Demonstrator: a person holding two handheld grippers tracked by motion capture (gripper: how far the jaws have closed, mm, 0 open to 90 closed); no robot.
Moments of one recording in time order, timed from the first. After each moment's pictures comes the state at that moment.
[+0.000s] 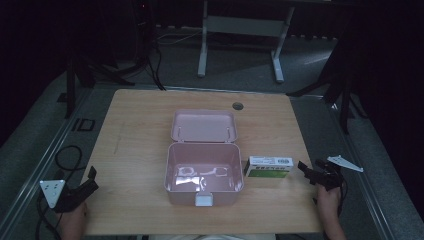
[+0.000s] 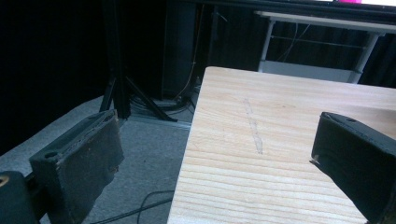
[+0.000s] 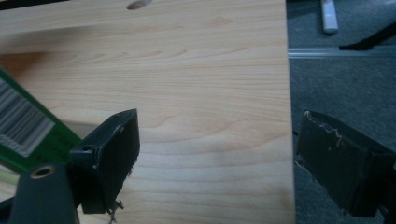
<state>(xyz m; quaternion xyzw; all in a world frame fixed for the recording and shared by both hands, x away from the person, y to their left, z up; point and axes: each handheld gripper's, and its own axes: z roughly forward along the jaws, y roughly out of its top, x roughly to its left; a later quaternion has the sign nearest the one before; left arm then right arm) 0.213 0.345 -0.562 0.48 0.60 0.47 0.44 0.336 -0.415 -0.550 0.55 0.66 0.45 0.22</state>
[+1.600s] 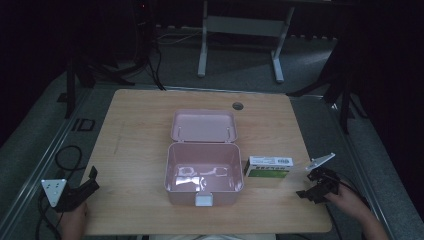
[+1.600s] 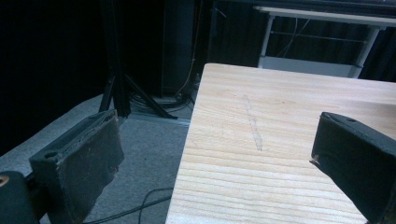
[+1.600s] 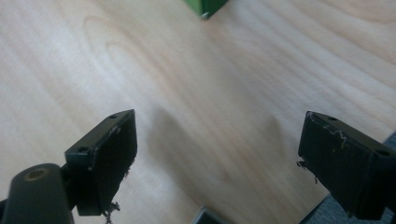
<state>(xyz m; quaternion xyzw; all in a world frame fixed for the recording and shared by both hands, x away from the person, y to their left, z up) 0.214 0.344 -0.562 0.48 0.60 0.46 0.44 0.331 -0.387 -0.518 0.34 0.92 0.18 0.05</state>
